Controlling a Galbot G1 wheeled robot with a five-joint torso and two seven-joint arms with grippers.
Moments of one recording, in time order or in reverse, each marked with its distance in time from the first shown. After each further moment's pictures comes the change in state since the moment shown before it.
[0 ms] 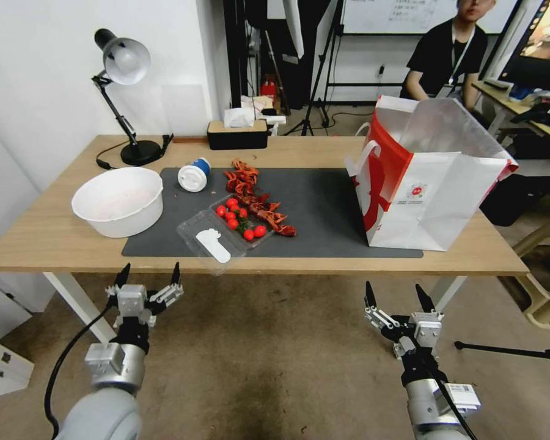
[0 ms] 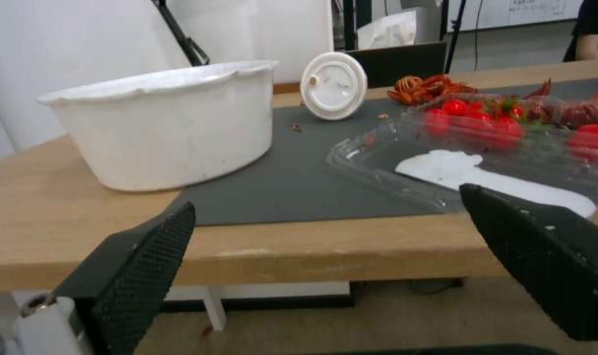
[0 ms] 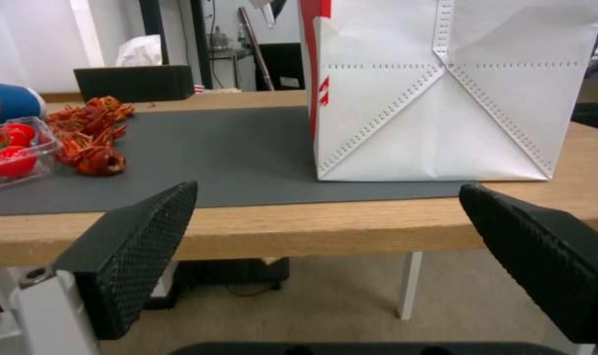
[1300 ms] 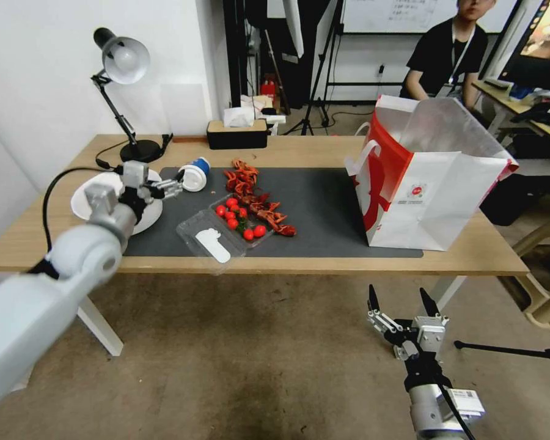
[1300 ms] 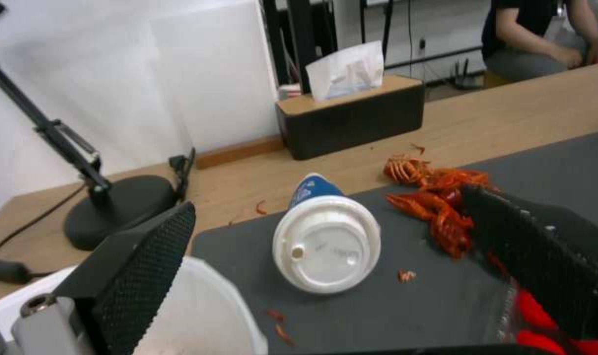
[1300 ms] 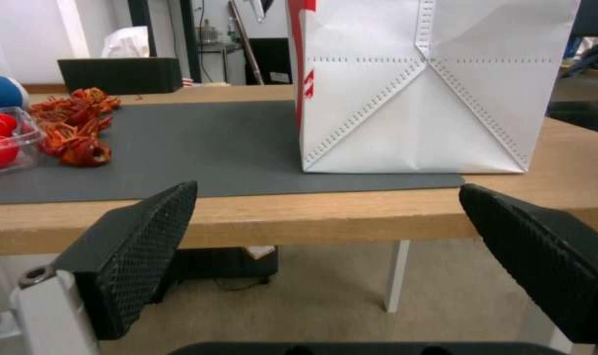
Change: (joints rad) left arm -0.975 0.411 0.346 0.322 -0.583 0.374 0.154; right arm -0.030 0.021 0.016 0.012 -0.025 -0.006 0.004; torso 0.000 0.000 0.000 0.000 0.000
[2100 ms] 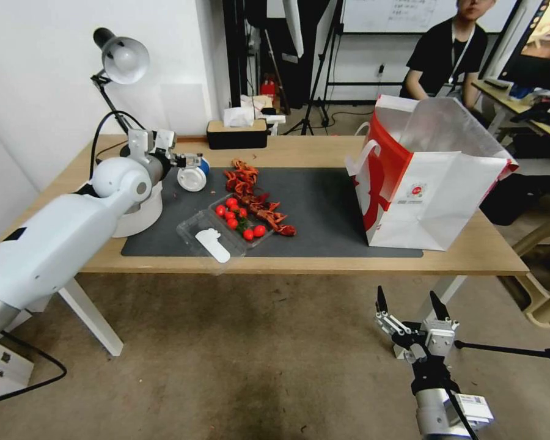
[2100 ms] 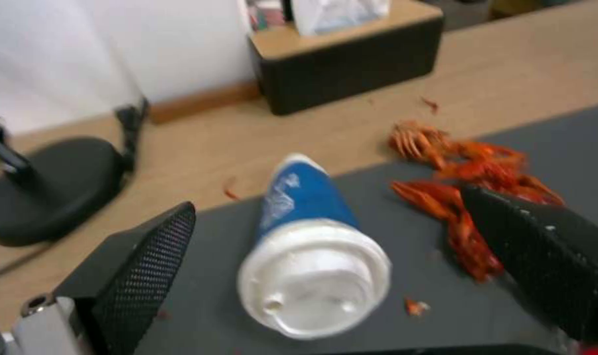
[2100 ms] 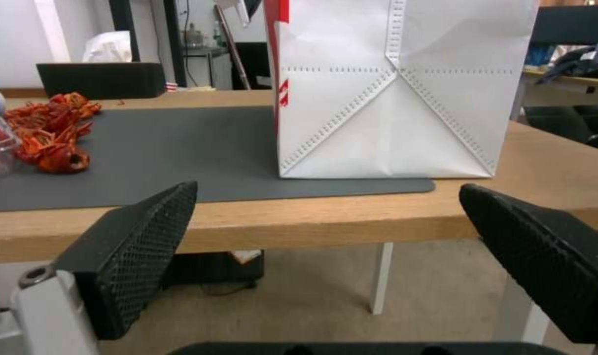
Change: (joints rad) left arm -0.556 -0.154 0.400 0.398 -0.185 0.308 0.039; right arm -0.027 0.028 0.032 0.012 -0.016 0.011 0.003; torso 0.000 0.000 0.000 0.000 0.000
